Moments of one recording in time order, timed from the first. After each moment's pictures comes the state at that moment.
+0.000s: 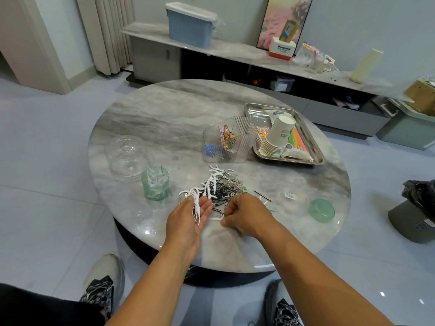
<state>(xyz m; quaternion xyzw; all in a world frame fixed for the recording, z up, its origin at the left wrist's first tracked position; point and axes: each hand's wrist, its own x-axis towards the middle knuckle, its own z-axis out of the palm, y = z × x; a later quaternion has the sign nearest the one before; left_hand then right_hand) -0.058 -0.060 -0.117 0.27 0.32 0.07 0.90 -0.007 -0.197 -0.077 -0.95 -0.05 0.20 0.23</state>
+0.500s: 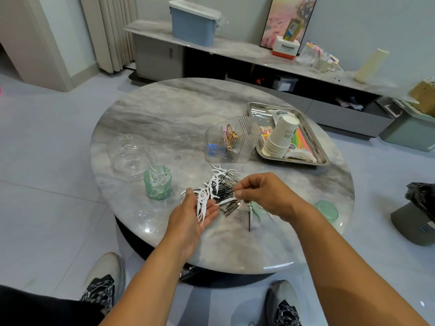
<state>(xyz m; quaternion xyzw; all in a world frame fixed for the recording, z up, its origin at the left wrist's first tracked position) -0.057 -0.051 -0.111 0.35 0.30 -0.01 0.89 0.024 -0.223 -0.041 -0.85 -0.08 0.22 0.47</state>
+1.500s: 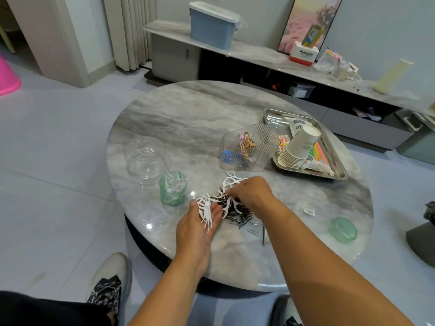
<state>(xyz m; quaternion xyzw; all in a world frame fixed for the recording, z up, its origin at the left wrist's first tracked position) -0.056 -0.049 -0.118 0.25 0.35 0.09 0.90 0.053 -0.145 -0.067 -0.88 0.09 0.16 0.43</state>
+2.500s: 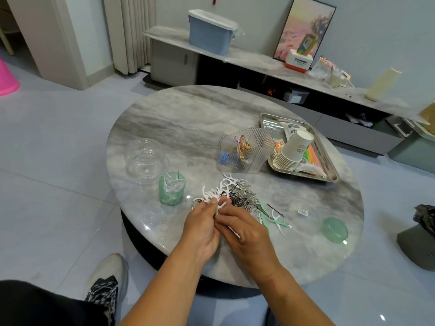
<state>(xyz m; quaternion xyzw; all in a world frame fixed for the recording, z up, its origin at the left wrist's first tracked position) -0.050 -0.056 -0.095 0.23 0.29 -0.01 0.93 -0.046 -0.180 -0.115 -0.83 -0.35 -0.17 0.39</state>
